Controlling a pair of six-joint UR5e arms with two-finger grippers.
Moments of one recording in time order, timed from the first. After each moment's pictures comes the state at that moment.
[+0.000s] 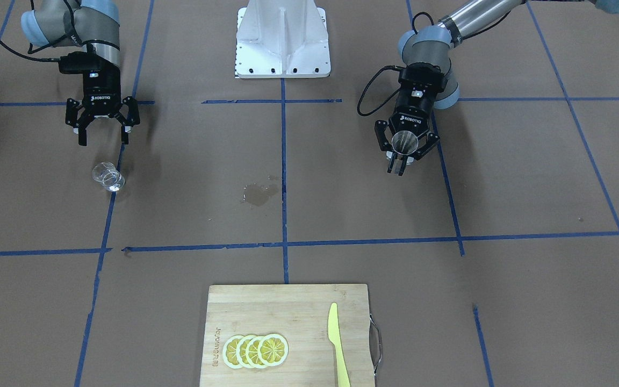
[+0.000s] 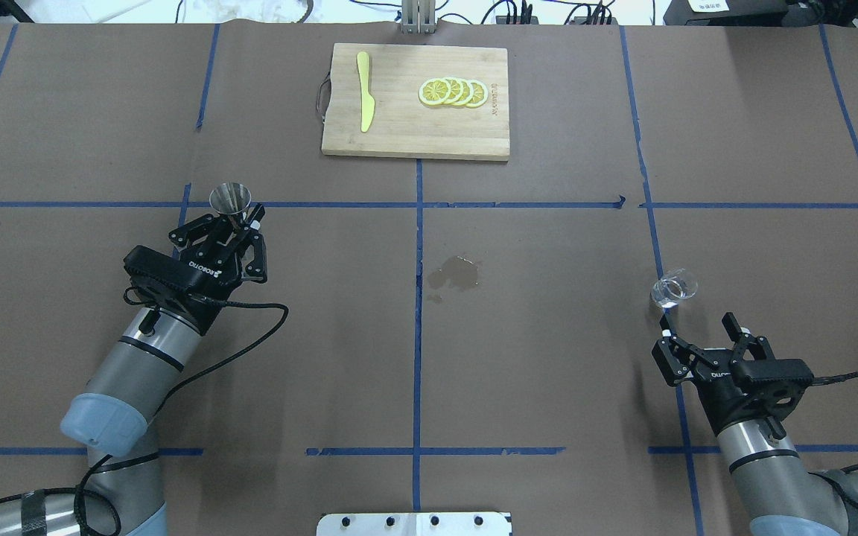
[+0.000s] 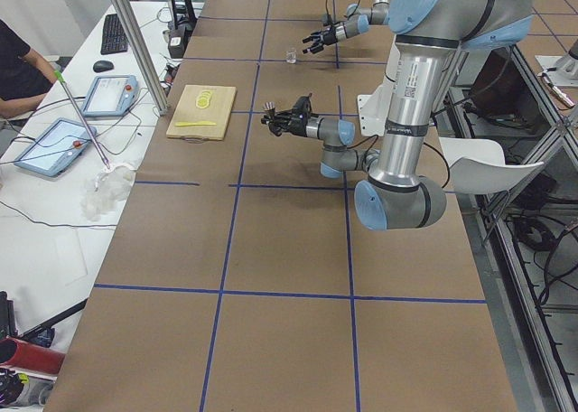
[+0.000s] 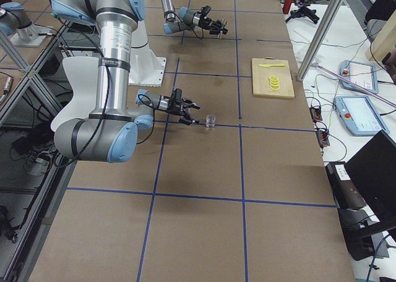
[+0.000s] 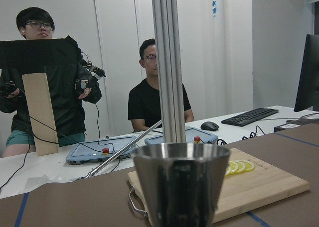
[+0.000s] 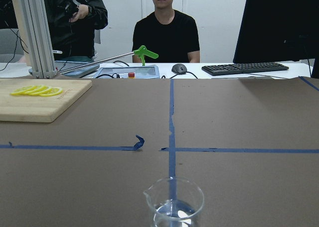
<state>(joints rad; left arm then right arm) -0.30 -1.87 -1.49 -3.17 -0.67 -0.46 0.01 -1.77 1.81 -0.82 0.37 1.54</state>
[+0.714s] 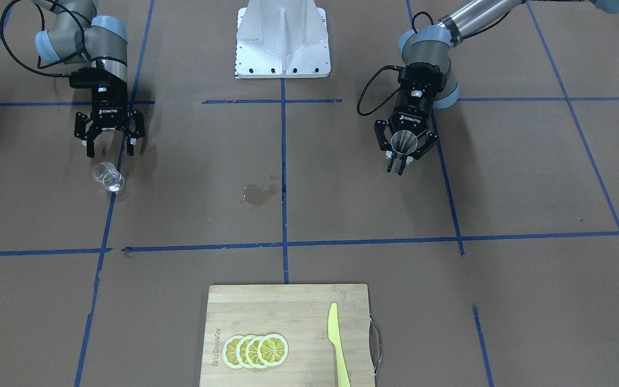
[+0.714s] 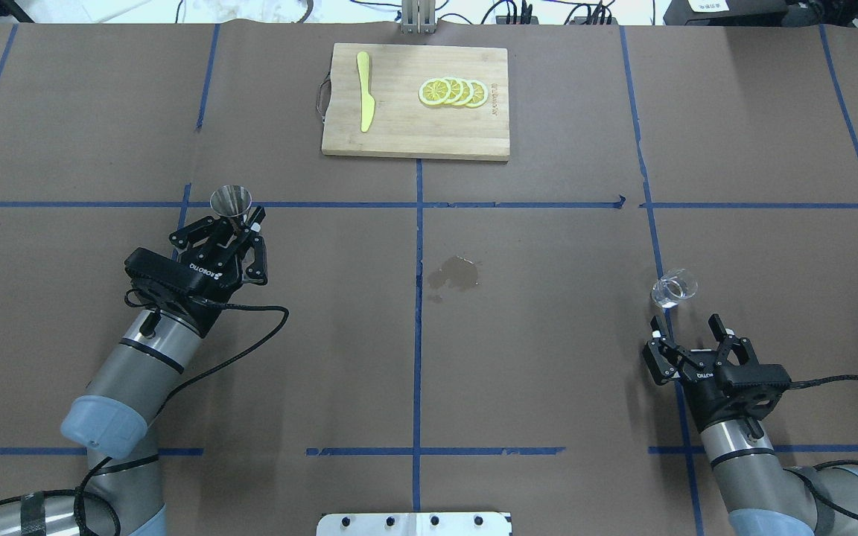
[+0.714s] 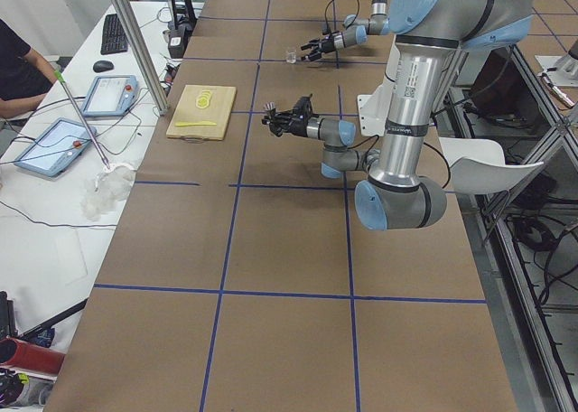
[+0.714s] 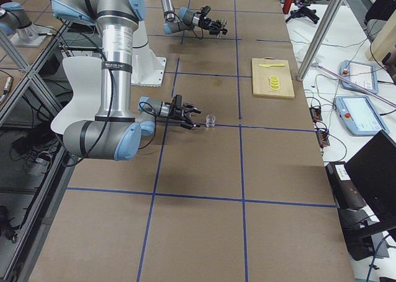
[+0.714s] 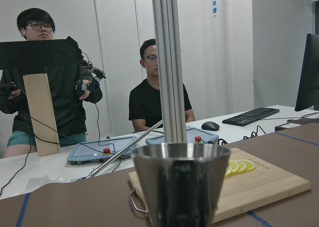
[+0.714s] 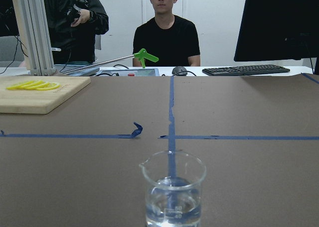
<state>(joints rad) -0.29 -1.86 -1.49 -3.17 -0.66 -0.46 0.03 -1.70 1.65 -0.69 0.35 1.50</state>
